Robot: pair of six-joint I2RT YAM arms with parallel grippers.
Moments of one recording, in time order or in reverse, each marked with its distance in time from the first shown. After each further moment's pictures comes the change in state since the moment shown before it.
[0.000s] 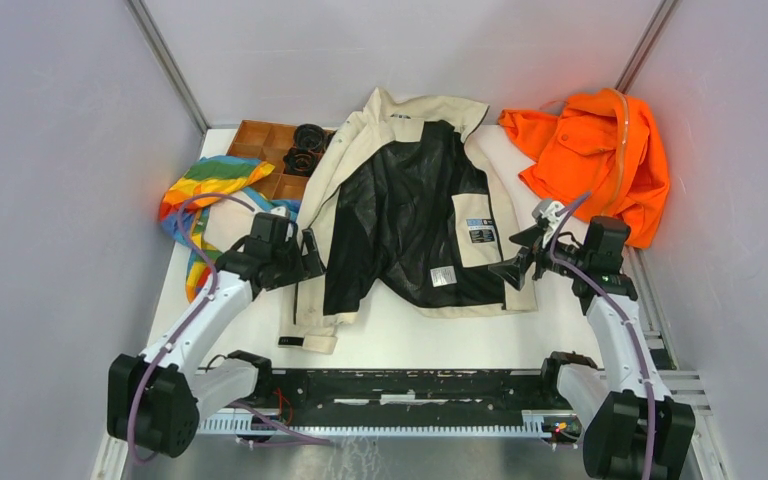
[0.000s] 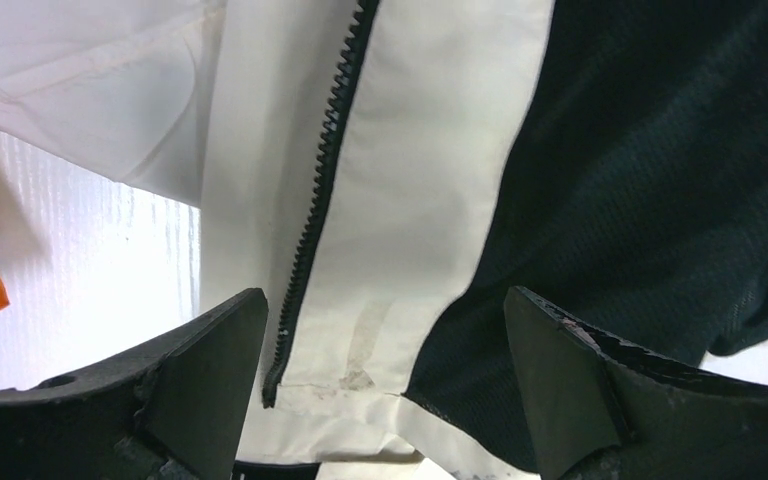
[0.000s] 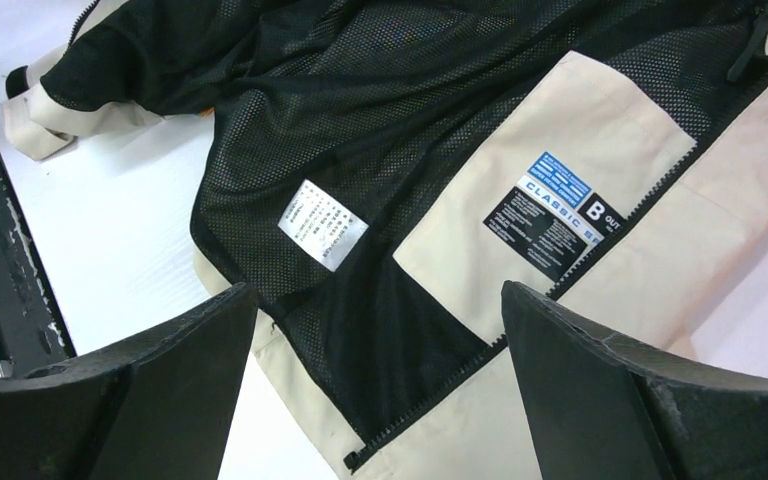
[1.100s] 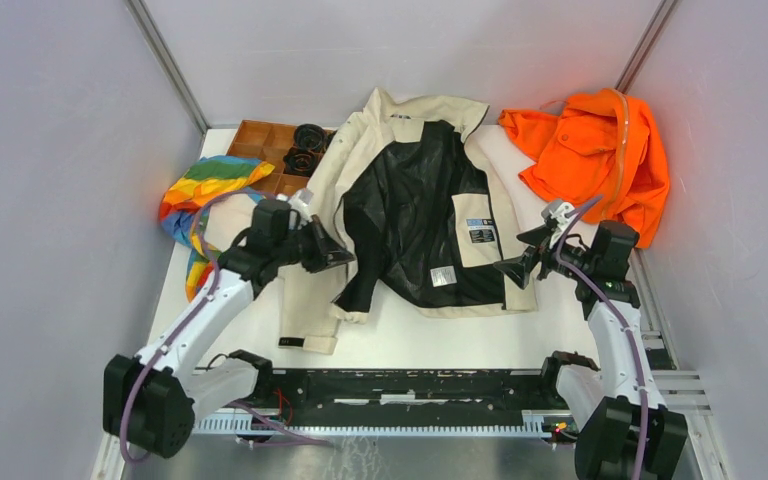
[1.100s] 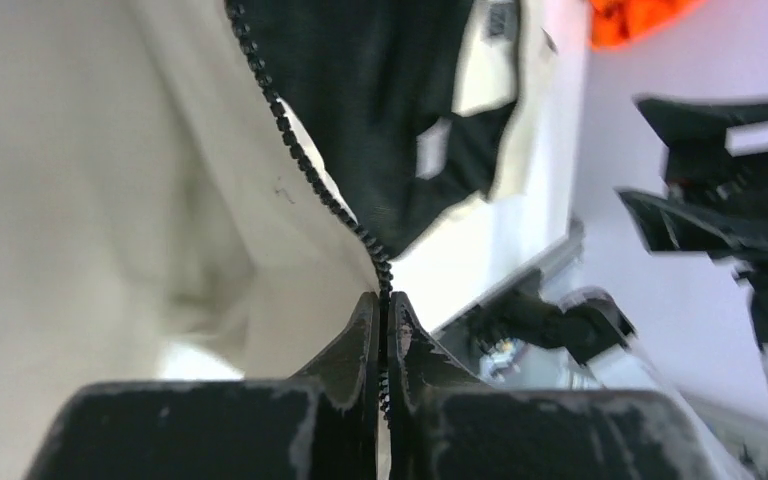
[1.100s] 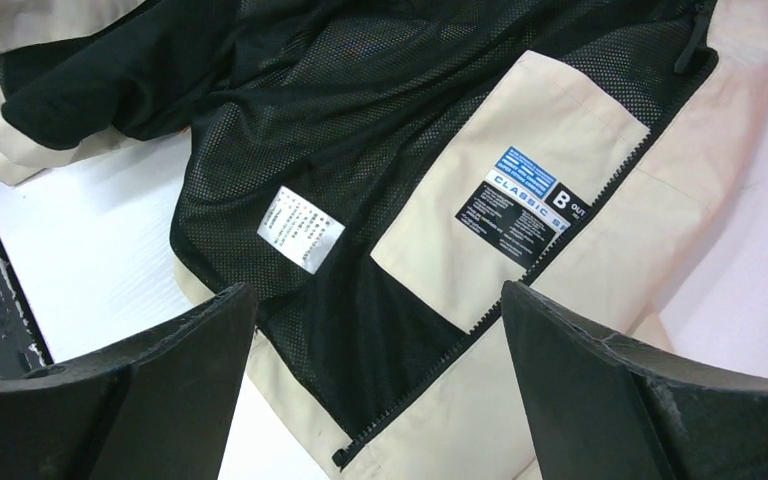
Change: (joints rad) left arm 0.003 -0.020 0.009 0.216 0.491 -0.222; right arm -0.056 -0.048 -0.048 0.063 -0.007 0.055
